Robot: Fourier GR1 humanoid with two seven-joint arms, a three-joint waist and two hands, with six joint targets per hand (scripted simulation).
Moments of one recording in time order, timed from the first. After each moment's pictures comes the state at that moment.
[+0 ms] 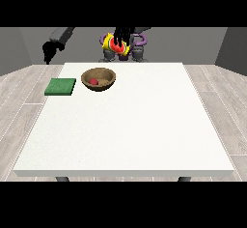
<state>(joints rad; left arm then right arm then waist) -0.93 0.01 -0.48 -0.87 -1.17 0.25 0.46 -0.42 -0.39 -0.33 -0.70 -0.23 0.35 -0.37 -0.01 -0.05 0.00</state>
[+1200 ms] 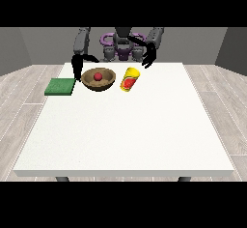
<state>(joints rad) -0.42 0.02 -0.12 -1.16 -0.21 0.32 -0.07 -0.46 -0.08 -0.20 -0.83 -0.19 0.05 -0.16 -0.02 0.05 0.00</state>
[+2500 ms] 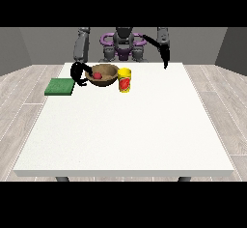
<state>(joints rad) -0.39 0.08 -0.04 -1.19 -0.13 0.16 -0.18 -0.43 -0.12 -0.28 -0.69 -0.25 -0.08 -0.16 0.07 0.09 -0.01</state>
